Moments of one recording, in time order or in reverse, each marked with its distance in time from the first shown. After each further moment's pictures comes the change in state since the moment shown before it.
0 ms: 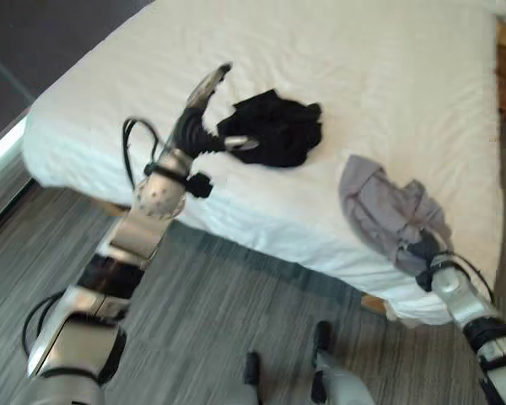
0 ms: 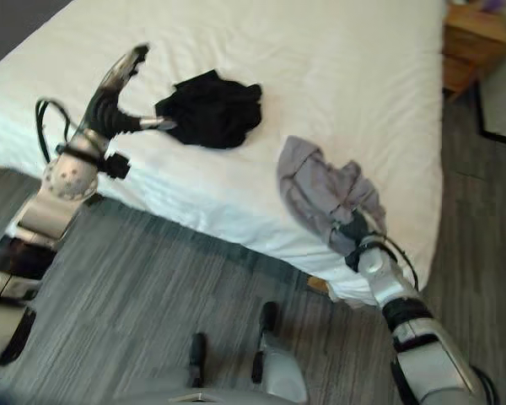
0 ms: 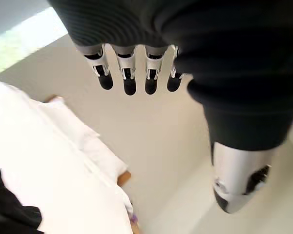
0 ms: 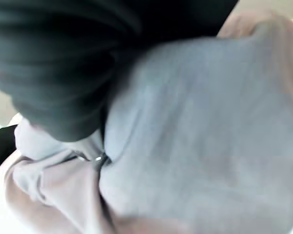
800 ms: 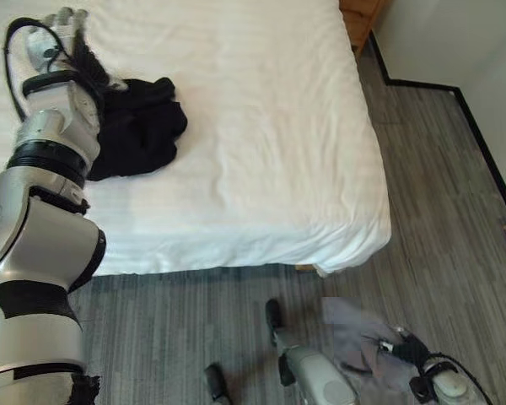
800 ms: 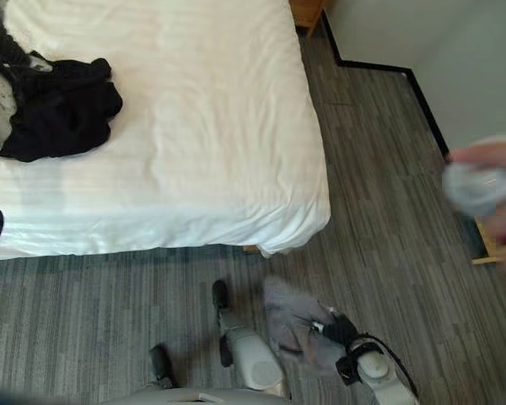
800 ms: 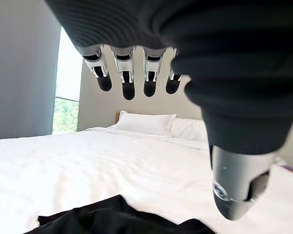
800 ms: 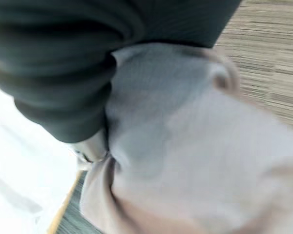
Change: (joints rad) left arm -0.638 0.226 -0.415 1.050 0.305 0.247 0.117; right arm 0.389 0.074 0.009 -0.165 0.271 0.007 0.186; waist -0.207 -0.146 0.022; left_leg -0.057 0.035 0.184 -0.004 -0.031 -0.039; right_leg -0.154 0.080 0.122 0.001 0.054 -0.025
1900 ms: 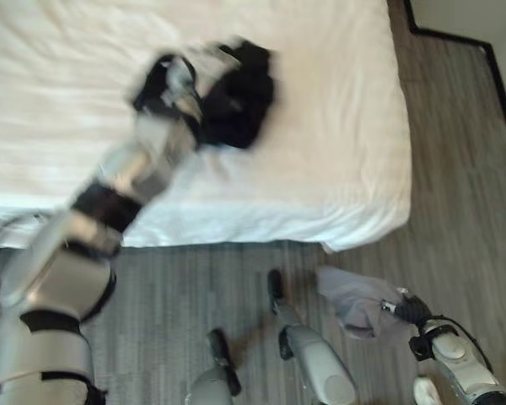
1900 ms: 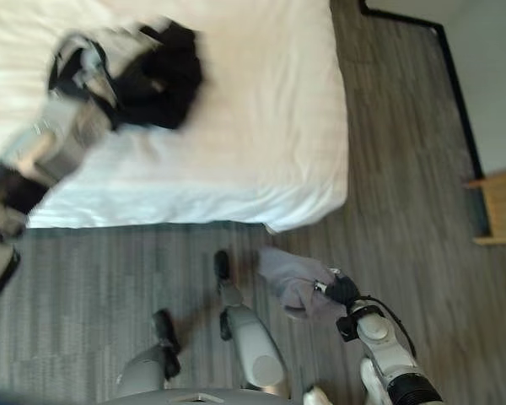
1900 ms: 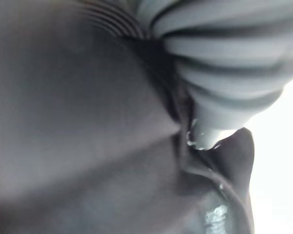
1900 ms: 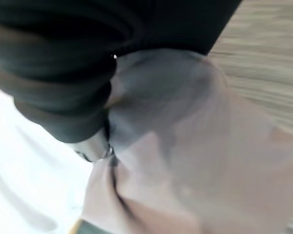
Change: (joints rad) left arm 0.766 -0.100 0.356 -1.217 0.036 -0.143 -0.117; right arm -0.061 -0.040 -0.099 -0.082 -0.022 -0.024 -0.050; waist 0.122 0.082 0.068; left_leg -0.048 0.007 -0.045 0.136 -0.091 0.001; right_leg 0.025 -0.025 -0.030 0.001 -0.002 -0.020
